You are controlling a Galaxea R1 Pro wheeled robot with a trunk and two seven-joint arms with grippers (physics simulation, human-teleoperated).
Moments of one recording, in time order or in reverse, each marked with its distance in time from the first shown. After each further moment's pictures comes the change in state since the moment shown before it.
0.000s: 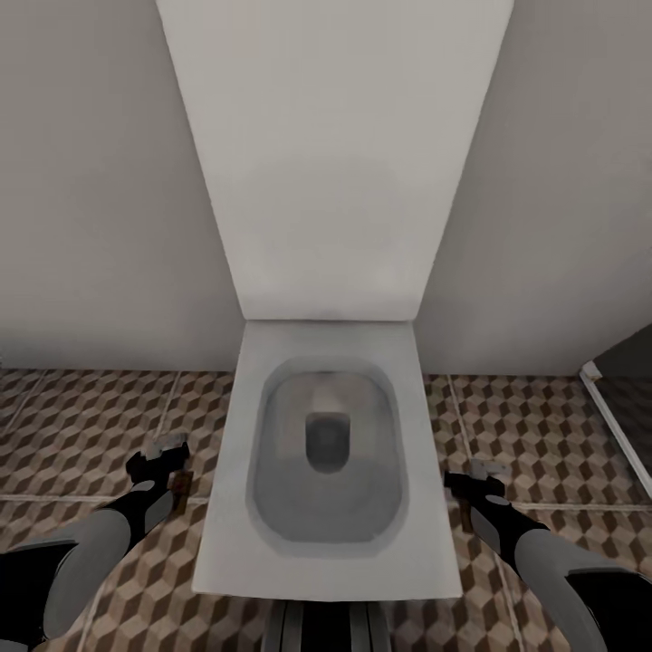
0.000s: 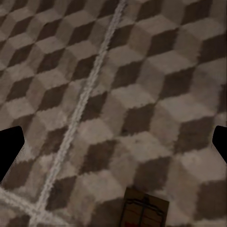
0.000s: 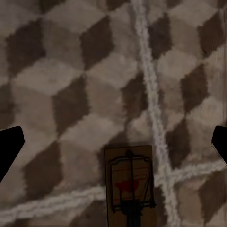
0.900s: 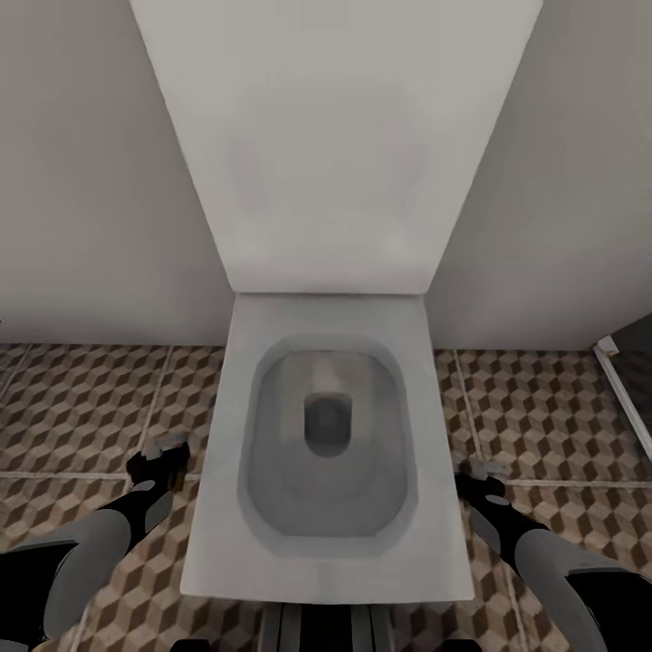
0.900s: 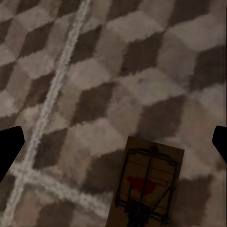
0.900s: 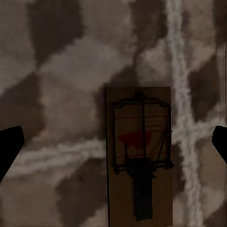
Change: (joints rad) left arm 0.000 -0.001 0.000 0.000 0.000 0.001 0.000; right arm 0.000 0.000 0.000 0.000 0.000 0.000 0.000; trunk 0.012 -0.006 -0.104
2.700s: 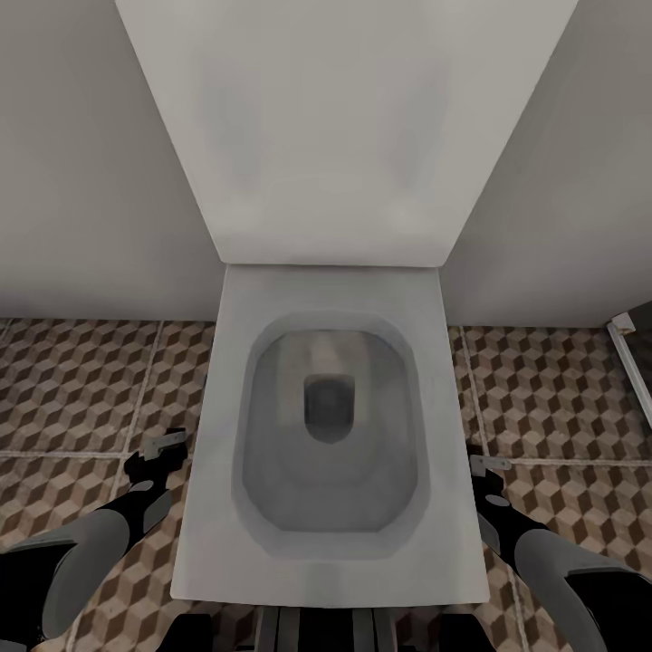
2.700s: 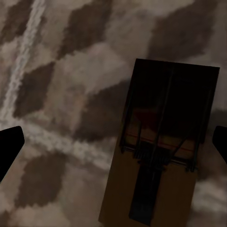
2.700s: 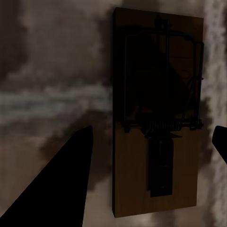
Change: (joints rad) left arm 0.000 0.004 0.000 0.000 0.000 -0.002 0.005; right arm 0.001 0.001 0.014 -0.001 0.004 -0.064 0.005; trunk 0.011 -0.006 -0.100
